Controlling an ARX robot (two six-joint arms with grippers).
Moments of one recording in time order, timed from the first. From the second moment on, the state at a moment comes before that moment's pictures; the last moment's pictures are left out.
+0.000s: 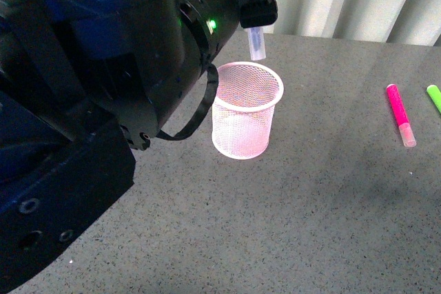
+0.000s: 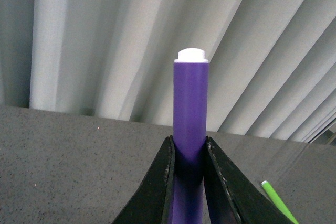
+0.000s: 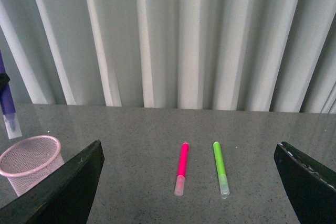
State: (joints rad) left arm -0.60 2.03 0.77 1.34 -0.25 -0.31; right arm 0.00 0.00 0.02 0.00 0.00 0.00
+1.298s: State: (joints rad) left arm -0.52 1.89 0.78 0.64 -0.04 -0.38; right arm 0.00 0.00 0.02 0.00 0.00 0.00
